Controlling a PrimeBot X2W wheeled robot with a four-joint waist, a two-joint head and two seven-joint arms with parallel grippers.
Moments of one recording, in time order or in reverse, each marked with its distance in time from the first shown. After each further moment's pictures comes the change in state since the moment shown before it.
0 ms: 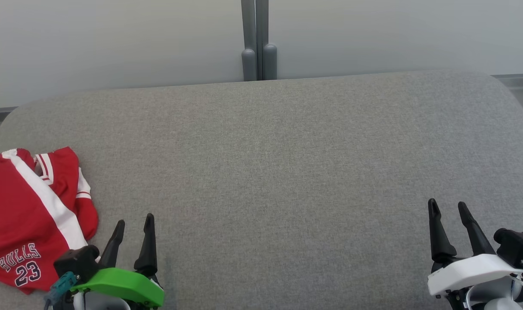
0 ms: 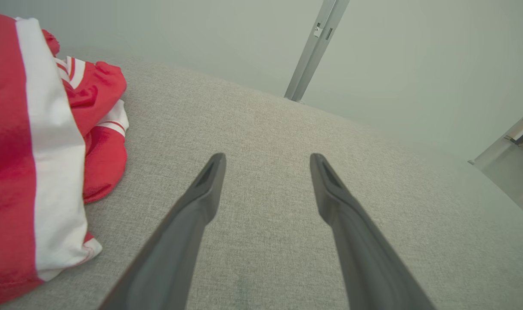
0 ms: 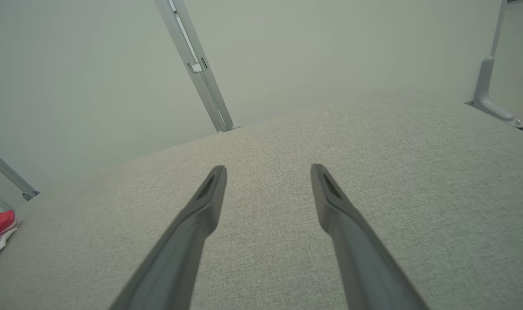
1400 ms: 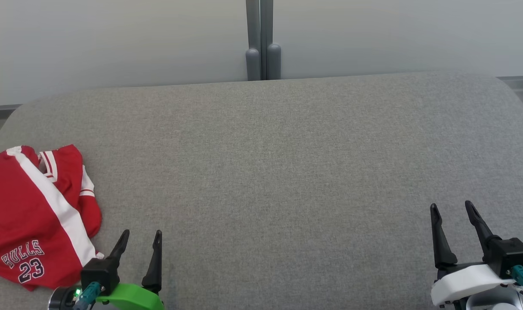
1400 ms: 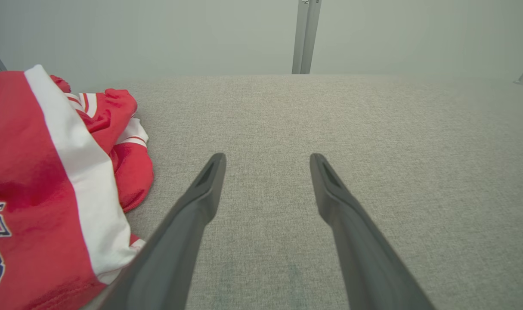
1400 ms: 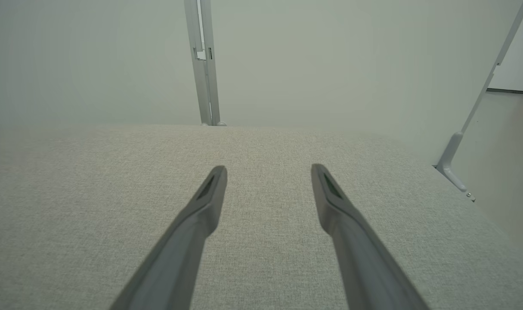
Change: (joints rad) left arm 0.012 0.025 -0.023 0.077 0.301 -0.001 -0.085; right arm 0.021 -0.004 -0.033 0.000 -0.320 0.000 -0.091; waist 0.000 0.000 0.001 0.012
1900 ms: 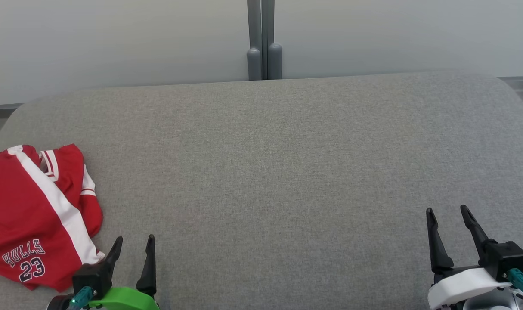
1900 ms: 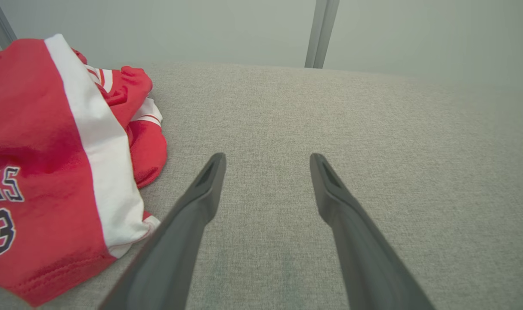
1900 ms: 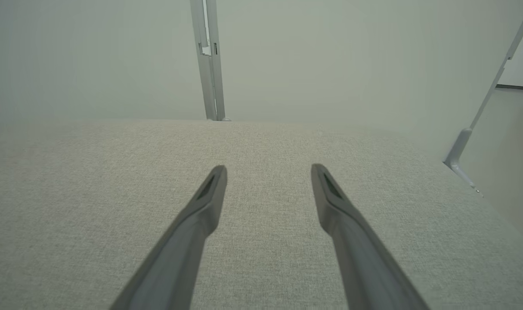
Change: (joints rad) left arm -0.002 -0.013 0.039 0.049 -0.020 -0.001 -0.016; right arm 0.006 -0.005 0.018 0.016 -0.006 0.000 -0.014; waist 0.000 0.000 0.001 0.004
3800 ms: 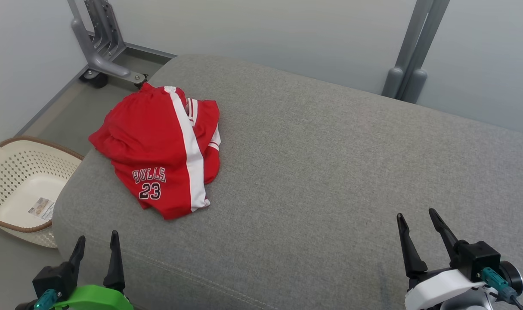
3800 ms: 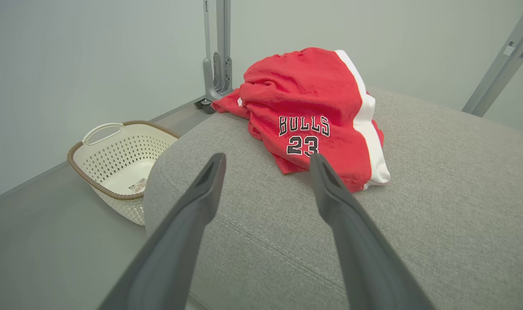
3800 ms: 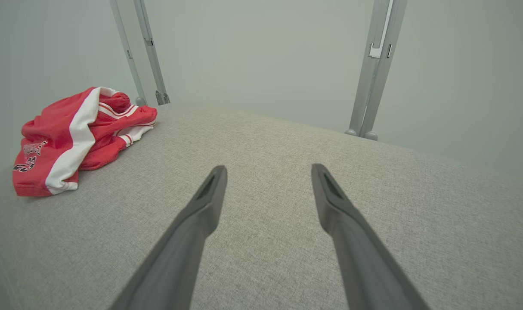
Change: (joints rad) left arm 0.003 0.023 0.113 -0.018 -0.018 0.000 0.000; right arm -0.019 0.005 0.108 0.044 0.059 0.000 0.000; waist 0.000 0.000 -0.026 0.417
